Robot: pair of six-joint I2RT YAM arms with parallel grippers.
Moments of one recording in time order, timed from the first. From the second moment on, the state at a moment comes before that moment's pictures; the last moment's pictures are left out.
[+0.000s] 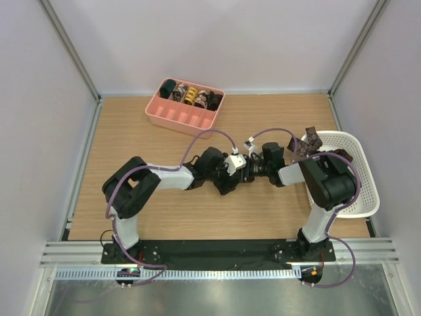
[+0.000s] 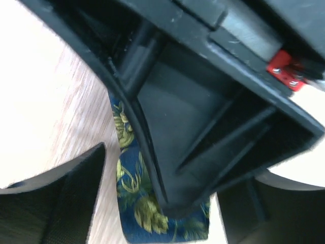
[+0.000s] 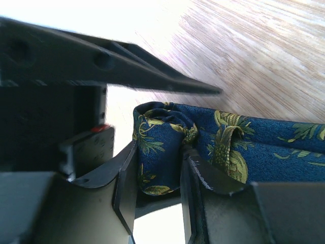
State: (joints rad) left arm -0.83 1.86 0.96 0.21 0.29 0.23; right arm 0.34 1.79 0.62 0.53 -0.88 0.59
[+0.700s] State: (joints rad) left arm -0.85 1.88 1.00 0.16 0.27 0.25; right arm 0.32 1.80 0.62 0.54 -0.88 0.62
